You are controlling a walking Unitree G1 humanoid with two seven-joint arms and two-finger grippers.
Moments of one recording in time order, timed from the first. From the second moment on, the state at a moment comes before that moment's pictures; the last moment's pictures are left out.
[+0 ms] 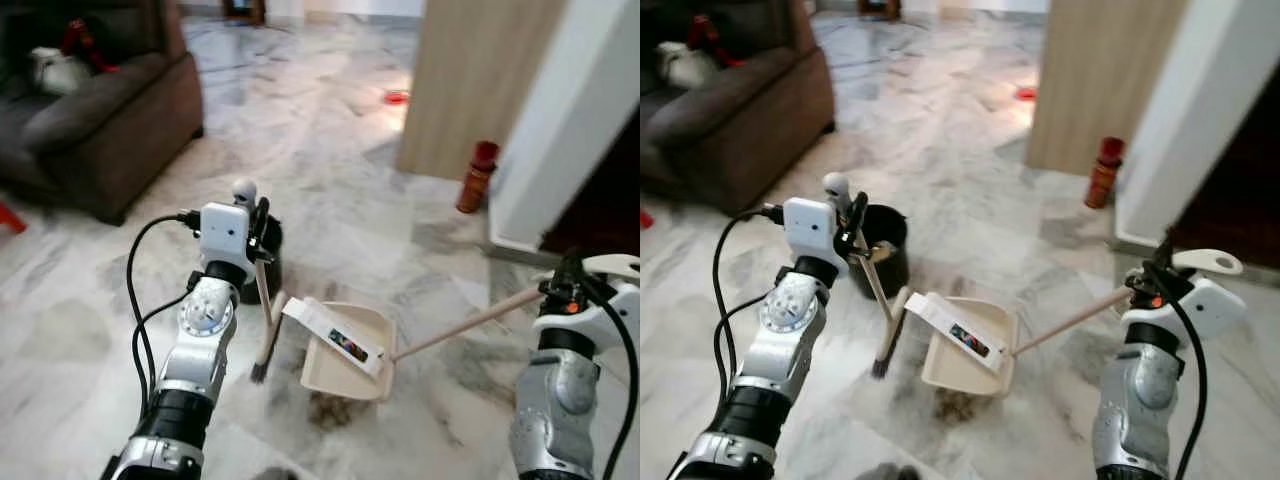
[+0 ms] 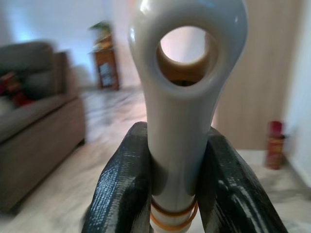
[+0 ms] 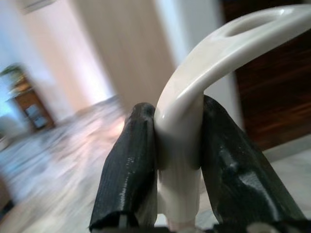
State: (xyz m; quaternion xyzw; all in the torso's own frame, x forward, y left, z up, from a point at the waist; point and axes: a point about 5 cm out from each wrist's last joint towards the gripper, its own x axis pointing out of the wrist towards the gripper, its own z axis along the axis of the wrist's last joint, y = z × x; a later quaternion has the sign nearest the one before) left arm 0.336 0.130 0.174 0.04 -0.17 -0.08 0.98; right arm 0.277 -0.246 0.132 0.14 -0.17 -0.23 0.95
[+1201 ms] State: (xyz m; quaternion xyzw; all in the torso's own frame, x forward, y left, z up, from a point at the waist) left arm 0.335 0.131 0.175 0.02 -0.17 -0.08 0.98; right arm 0.280 -0.245 0.129 0.16 -0.15 -0.22 0.95
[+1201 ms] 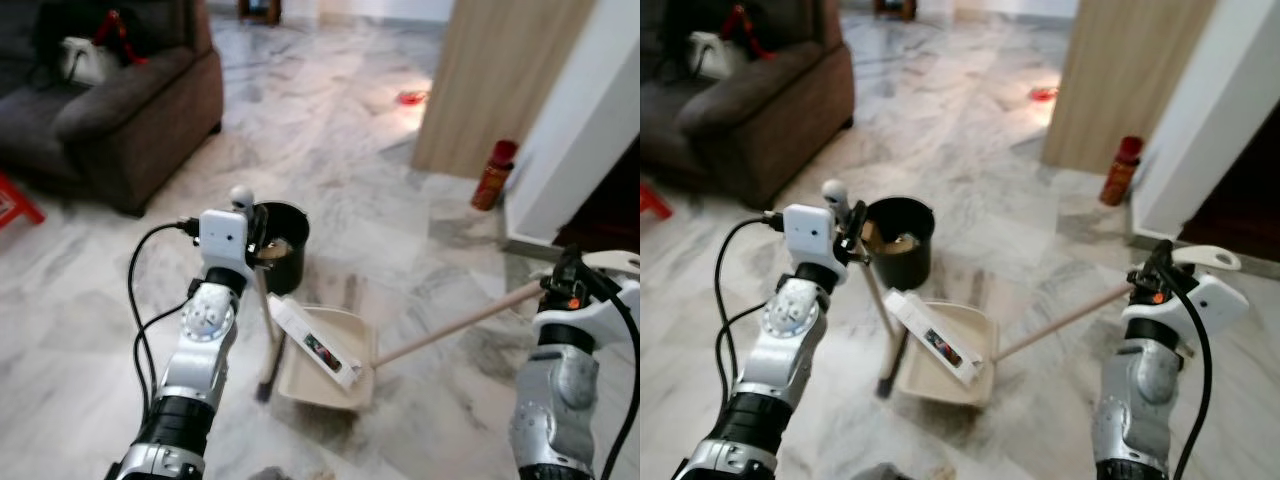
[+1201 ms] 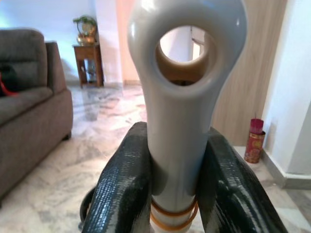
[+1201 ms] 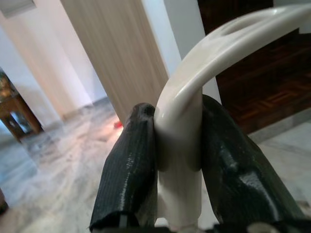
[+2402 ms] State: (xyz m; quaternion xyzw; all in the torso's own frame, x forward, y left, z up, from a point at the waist) left arm 0.333 0.143 0.176 0.04 -0.17 -0.05 0.98; right arm 0.286 -0.242 0.131 0.16 -0.15 -0.21 0.95
